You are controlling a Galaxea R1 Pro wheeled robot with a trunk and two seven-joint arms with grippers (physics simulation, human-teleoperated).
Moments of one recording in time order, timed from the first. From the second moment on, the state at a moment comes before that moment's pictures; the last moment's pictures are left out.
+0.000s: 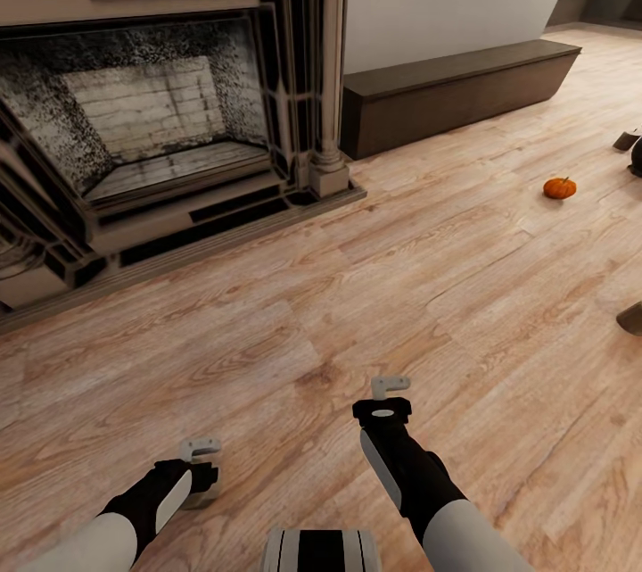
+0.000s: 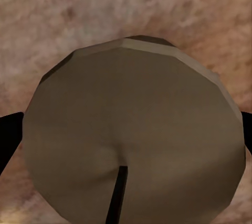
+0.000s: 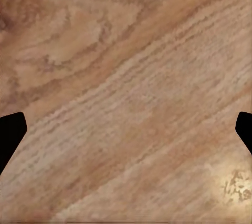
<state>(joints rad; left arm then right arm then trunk) -0.63 0.08 -0.18 -0.33 0.31 0.34 0.17 -0.59 0.17 0.30 -0.77 -0.13 0.44 -0.48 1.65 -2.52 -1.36</state>
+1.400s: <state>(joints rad) -0.63 0.14 -0.09 -1.15 0.37 1.03 0.16 -0.60 0.17 0.22 -0.72 -0.13 0.33 -0.52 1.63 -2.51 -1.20</state>
